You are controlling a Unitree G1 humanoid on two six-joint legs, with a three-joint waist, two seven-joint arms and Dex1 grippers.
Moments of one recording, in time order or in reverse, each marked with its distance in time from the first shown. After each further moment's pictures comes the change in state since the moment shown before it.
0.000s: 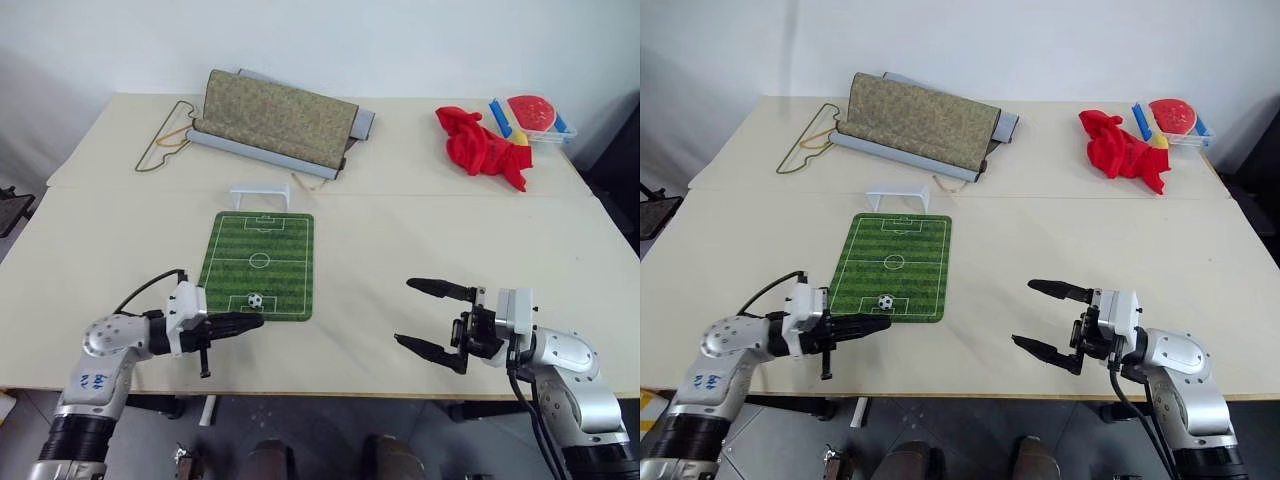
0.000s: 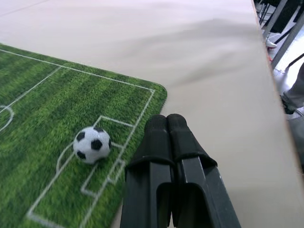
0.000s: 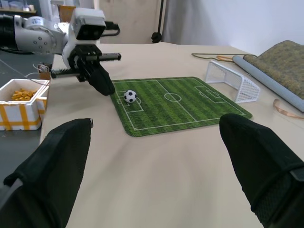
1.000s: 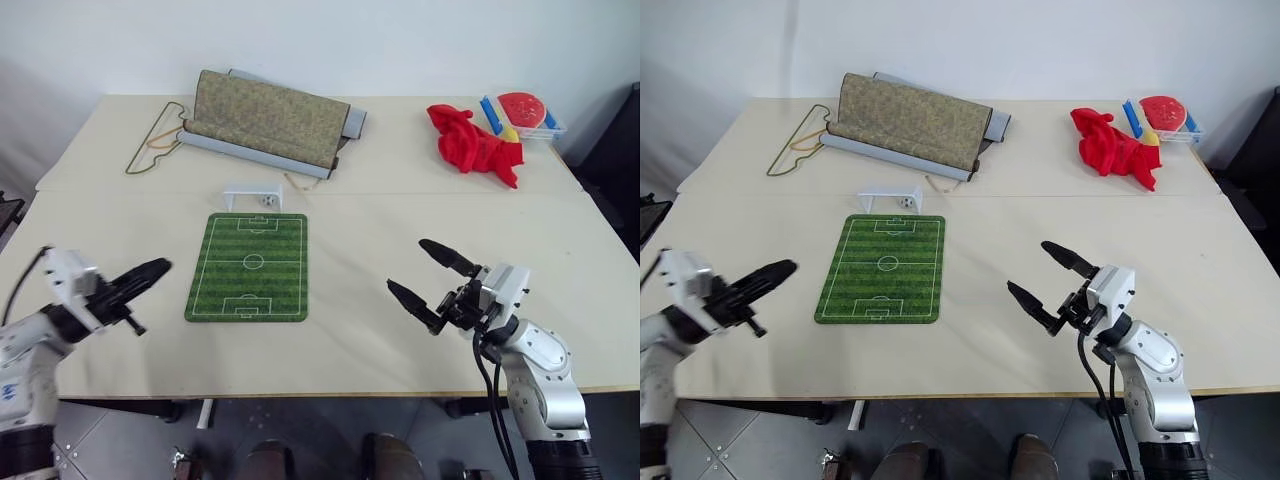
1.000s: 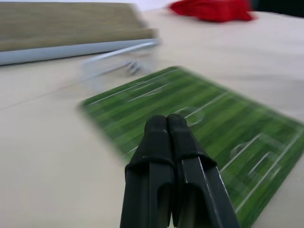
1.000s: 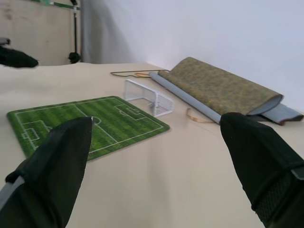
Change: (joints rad) left arm 0.167 0.083 0.502 -0.007 -0.170 0.095 0.220; right arm -0.056 0.180 -0.016 0.015 -0.114 -0.051 -0.292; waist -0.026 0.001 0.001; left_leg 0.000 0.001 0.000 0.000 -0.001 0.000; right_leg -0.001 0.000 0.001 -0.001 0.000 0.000
